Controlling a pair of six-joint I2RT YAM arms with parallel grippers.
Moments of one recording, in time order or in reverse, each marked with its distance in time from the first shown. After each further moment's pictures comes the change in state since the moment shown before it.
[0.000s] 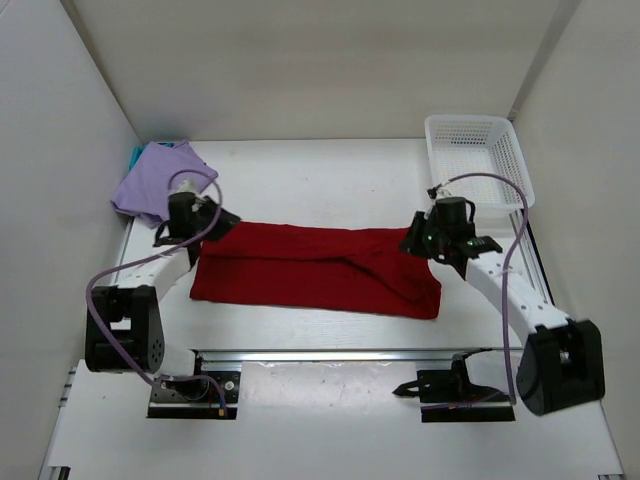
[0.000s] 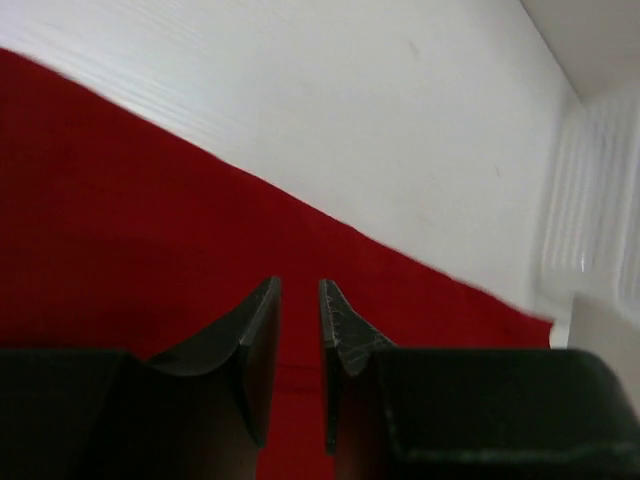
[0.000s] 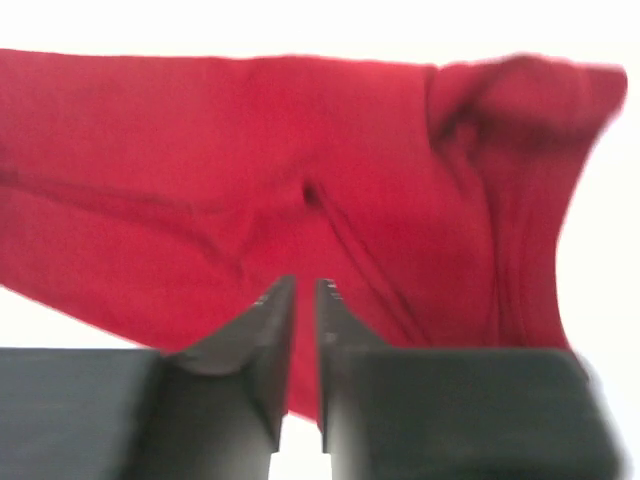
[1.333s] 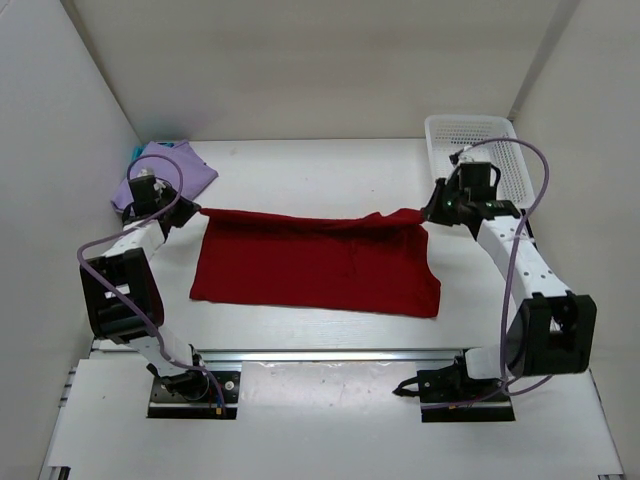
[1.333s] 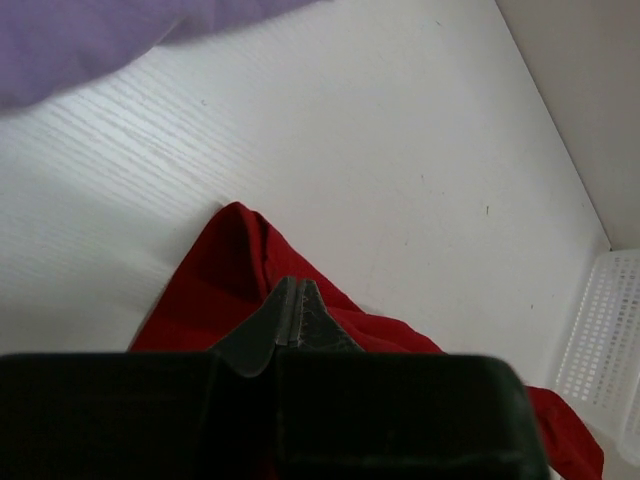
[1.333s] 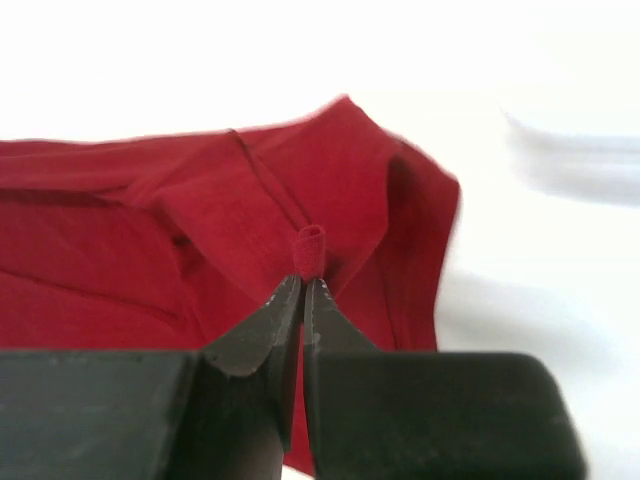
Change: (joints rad) left arm 0.214 0.229 0.262 -0.091 0.033 0.056; right arm -0.150 0.240 0.372 -0.122 -0.019 -0.160
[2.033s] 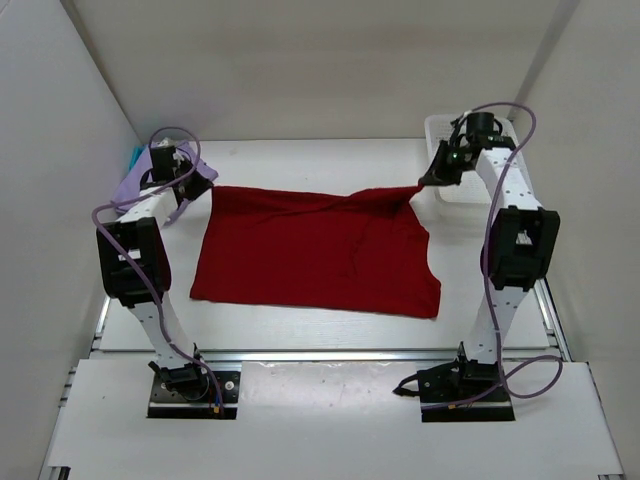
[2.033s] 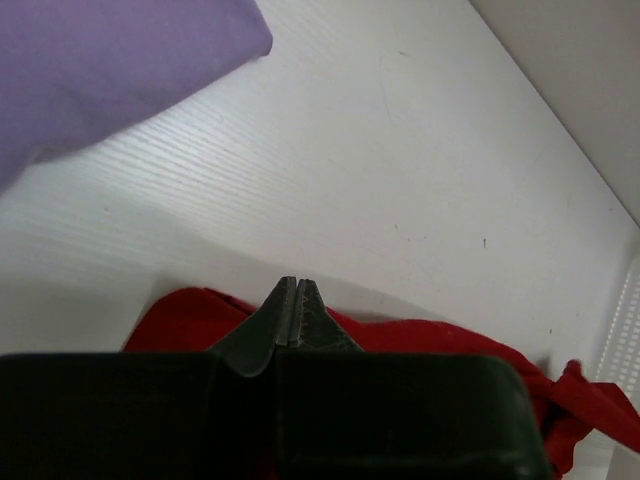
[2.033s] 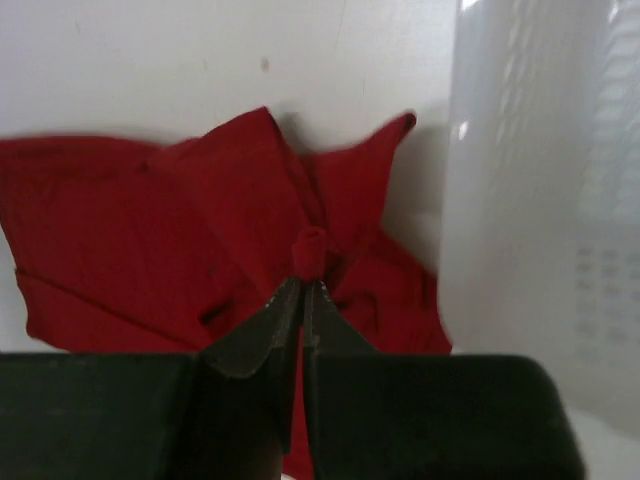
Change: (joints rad) left arm -0.103 0.260 0.356 -0.113 -0.070 0.053; right arm -0.145 0.636 0.739 -0.319 -0.233 -0.014
